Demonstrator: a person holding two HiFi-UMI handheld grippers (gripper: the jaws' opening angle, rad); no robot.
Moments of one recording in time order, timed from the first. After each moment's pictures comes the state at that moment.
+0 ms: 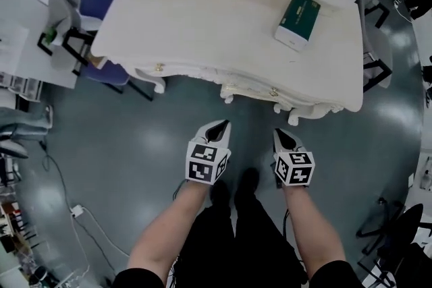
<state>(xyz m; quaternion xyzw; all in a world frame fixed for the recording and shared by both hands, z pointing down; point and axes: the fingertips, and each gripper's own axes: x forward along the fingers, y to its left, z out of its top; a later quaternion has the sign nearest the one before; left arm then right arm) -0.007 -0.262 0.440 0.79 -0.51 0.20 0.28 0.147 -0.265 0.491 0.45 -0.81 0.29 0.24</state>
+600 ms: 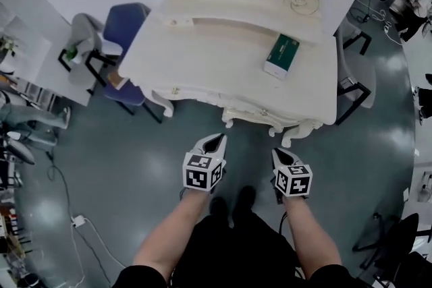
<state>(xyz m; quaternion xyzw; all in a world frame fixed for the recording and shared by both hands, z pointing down) -0.017 -0.236 0.324 0.79 -0.54 0.15 0.27 0.159 -0.227 0.386 0.43 -0.81 0.30 0.25</state>
